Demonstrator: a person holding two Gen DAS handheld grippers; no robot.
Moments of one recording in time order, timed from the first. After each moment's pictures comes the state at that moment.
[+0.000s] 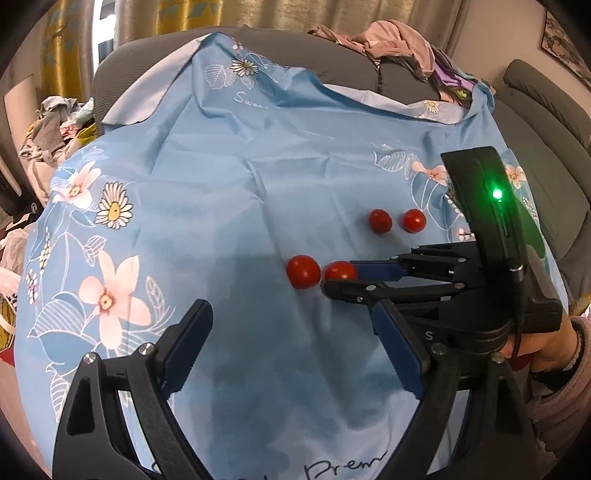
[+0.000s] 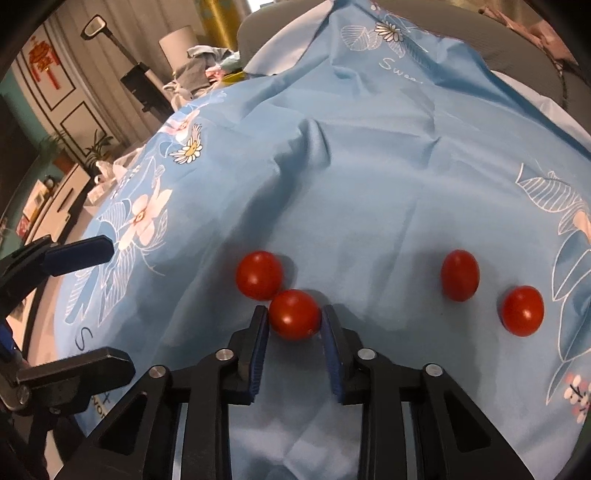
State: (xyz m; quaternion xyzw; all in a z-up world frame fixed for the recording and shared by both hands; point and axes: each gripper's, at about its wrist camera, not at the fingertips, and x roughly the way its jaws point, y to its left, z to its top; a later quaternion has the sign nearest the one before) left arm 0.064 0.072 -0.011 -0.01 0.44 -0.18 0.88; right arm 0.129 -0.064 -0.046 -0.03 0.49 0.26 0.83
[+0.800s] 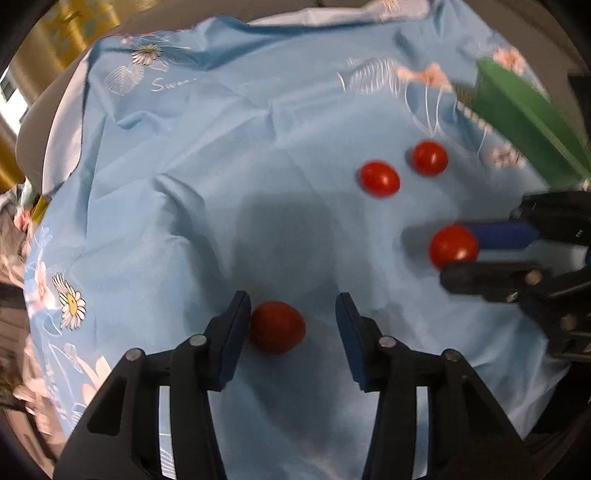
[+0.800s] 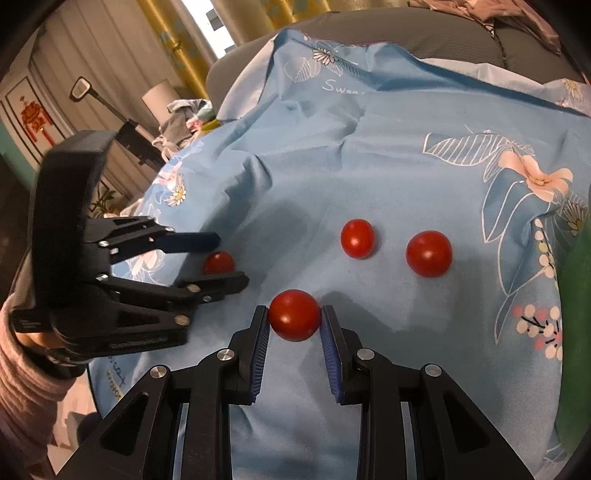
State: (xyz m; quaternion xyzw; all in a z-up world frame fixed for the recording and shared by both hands) left arm 0.130 -0.003 -0.050 0.21 0.50 -0.21 0.81; right arm 0.104 -0.142 -0.032 0.07 0.45 0.25 0.85
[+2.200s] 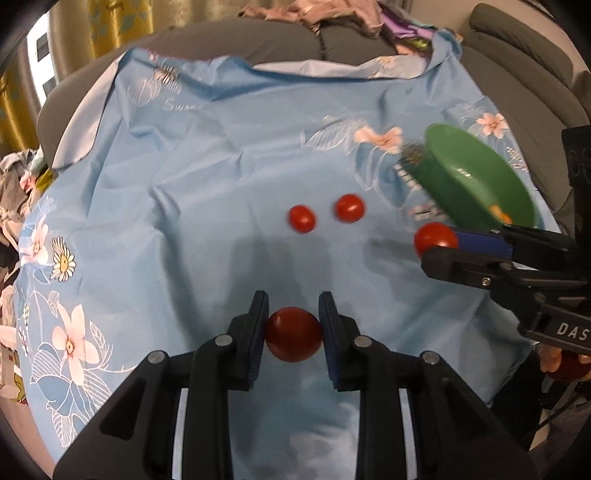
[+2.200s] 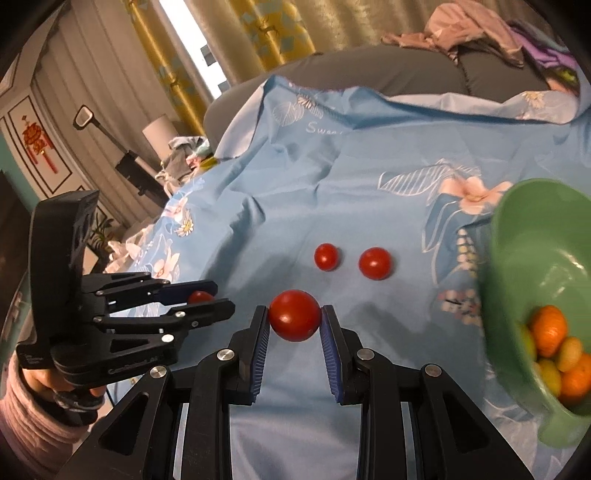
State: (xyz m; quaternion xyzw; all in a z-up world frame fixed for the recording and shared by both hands) left arm 0.072 -0.021 0.004 0.08 0.46 -0.22 0.86; right arm 0.056 -0.186 0.015 0.09 0.40 0.22 0.89
